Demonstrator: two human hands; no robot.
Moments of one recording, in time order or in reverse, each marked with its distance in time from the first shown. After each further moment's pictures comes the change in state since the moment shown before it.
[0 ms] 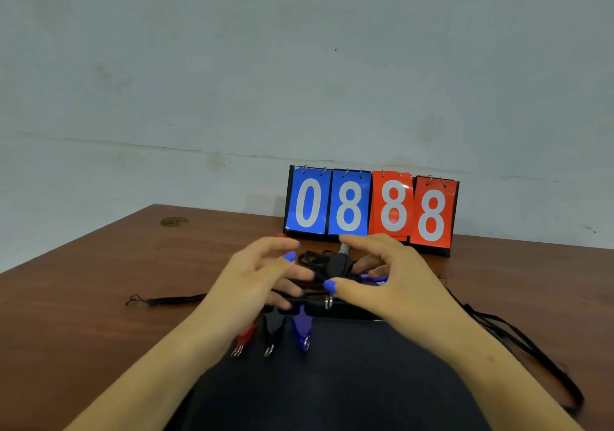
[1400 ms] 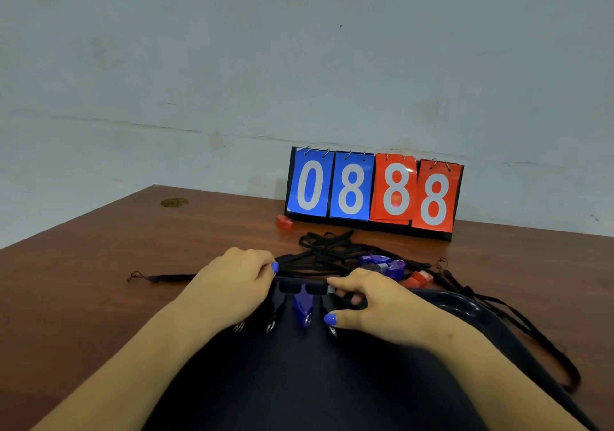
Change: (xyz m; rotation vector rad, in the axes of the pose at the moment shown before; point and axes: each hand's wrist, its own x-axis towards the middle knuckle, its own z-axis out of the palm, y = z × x) left_hand 0.019 -0.040 -0.027 1.041 -0.049 0.131; right_hand 0.006 0.034 0.024 -0.197 -0.495 0.168
